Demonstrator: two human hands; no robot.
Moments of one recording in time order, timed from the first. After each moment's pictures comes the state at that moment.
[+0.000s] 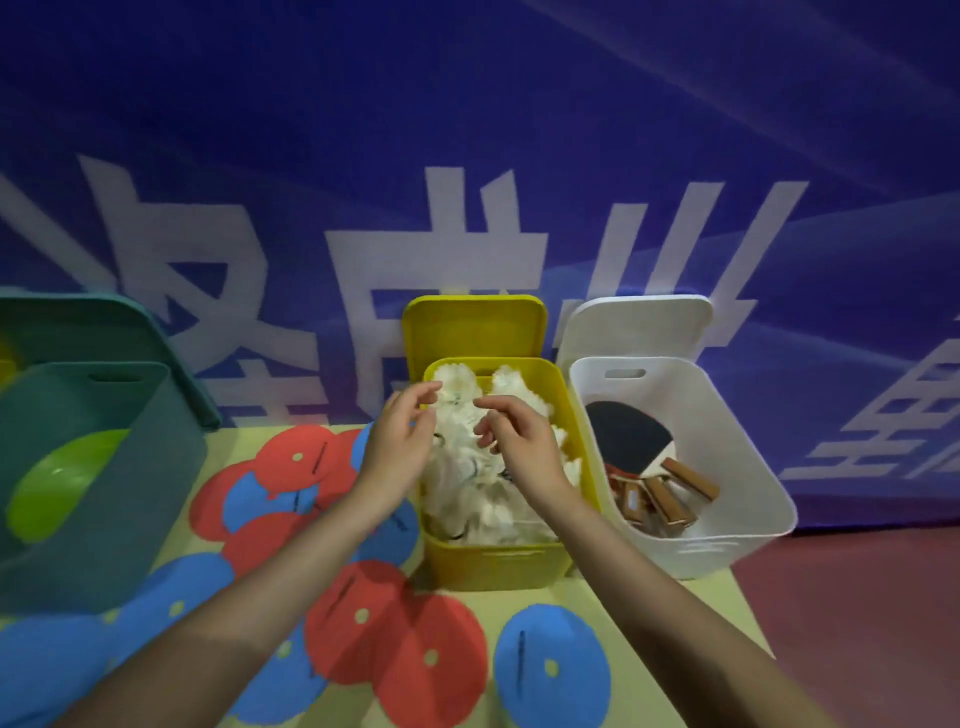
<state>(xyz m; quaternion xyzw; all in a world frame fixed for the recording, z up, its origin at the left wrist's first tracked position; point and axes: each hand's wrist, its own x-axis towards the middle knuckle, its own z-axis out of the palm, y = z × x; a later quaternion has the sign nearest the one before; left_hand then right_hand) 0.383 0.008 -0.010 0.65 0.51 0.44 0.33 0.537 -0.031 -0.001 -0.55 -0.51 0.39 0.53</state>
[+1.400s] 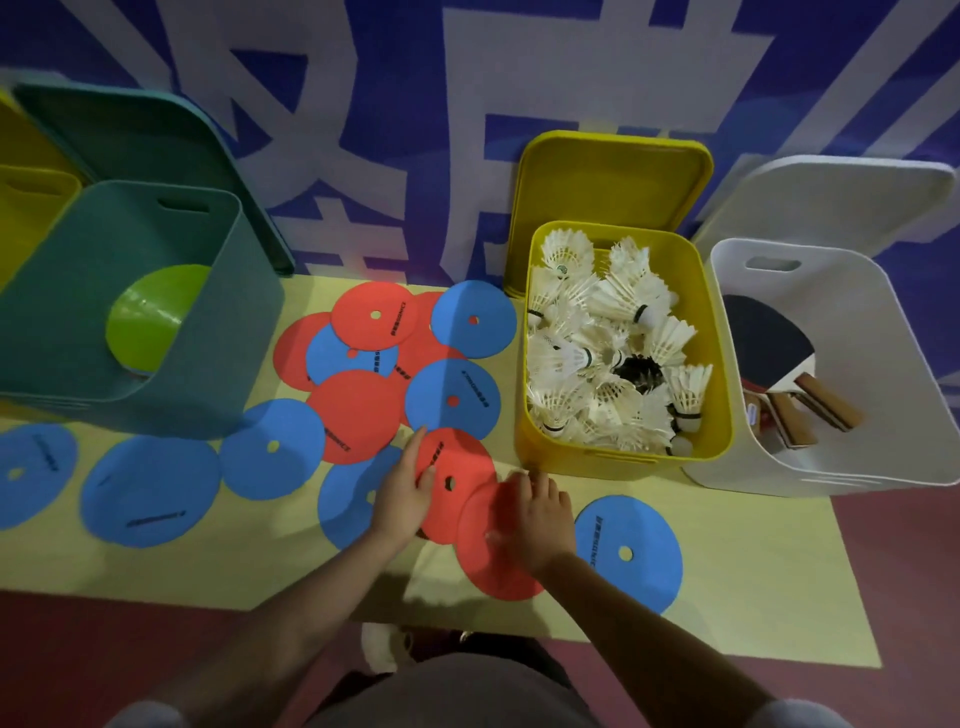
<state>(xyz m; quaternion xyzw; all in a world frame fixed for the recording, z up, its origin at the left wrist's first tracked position) 0.253 -0.095 -0.198 0.57 0.67 0.25 0.41 0.447 -0.126 -0.233 -0.68 -0.70 0.21 -0.08</state>
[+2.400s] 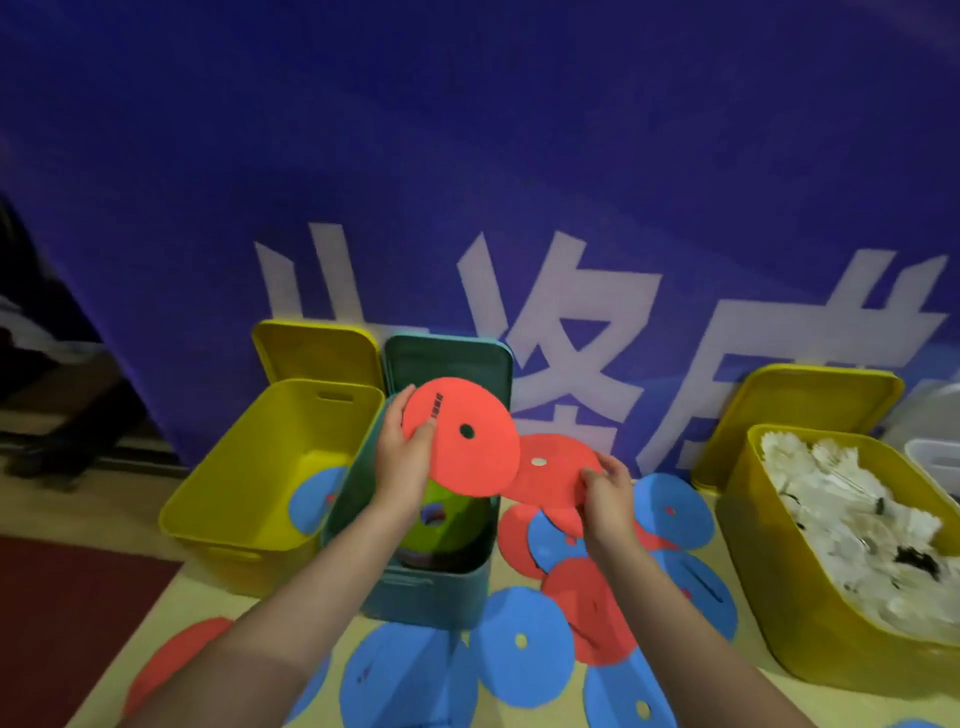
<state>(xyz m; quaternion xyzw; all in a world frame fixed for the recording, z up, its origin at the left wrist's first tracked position) -0.086 0.041 0.023 0.41 0.54 0.64 0.38 0.122 0.036 -0.034 -0.60 -0.27 0.44 0.61</state>
